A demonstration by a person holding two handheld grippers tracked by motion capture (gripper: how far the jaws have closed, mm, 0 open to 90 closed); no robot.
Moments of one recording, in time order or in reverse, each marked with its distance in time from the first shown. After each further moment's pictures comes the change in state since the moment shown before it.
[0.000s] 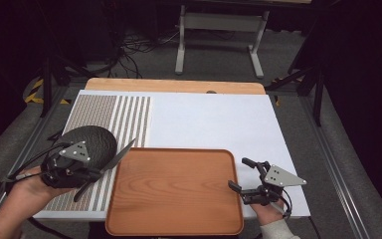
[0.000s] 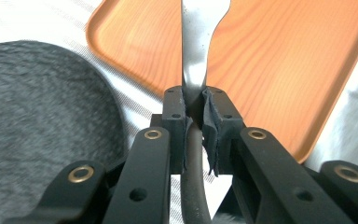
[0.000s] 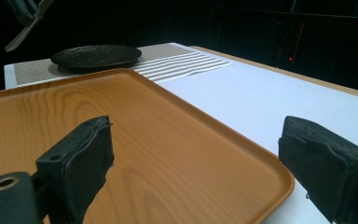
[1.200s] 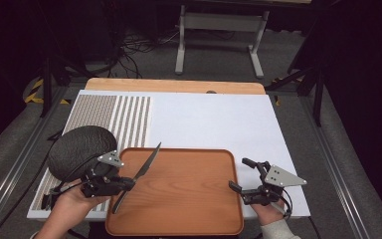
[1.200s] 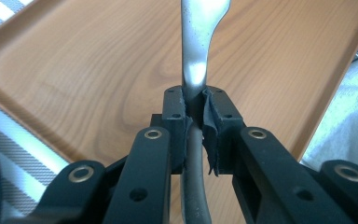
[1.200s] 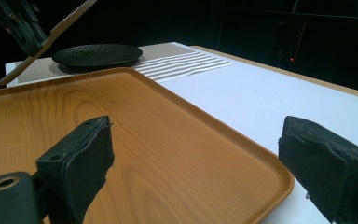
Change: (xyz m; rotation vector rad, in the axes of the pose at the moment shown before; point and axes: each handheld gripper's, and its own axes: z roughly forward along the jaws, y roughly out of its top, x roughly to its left) left arm -0.038 0.029 0.061 -0.057 -0.096 -0.161; right arm -0.001 -0.001 -0.001 -0.001 0.008 -0.005
